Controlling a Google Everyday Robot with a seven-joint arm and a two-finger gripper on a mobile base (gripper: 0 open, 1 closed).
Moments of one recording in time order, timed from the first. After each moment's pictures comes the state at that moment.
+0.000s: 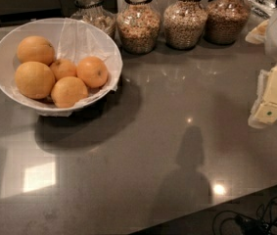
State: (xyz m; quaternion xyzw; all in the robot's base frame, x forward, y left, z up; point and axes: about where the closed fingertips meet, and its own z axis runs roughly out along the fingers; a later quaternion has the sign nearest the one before) arm 0.438 -0.216 0.977 -0.60 0.78 -0.04 0.16
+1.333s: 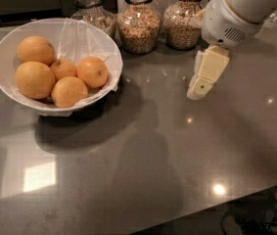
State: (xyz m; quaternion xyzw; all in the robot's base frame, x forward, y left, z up) arm 0.523 -0.131 0.968 -0.64 0.73 0.00 0.24
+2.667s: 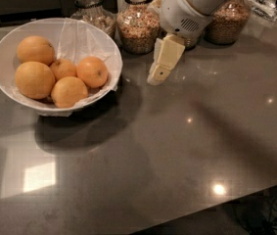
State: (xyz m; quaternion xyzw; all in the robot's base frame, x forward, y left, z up) arm 0.561 -0.040 0.980 -0.69 0.65 0.04 0.32
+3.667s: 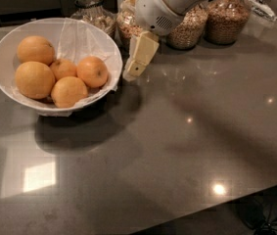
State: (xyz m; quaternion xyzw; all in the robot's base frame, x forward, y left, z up) arm 0.575 0.017 0.981 -0.71 0.61 0.10 0.35
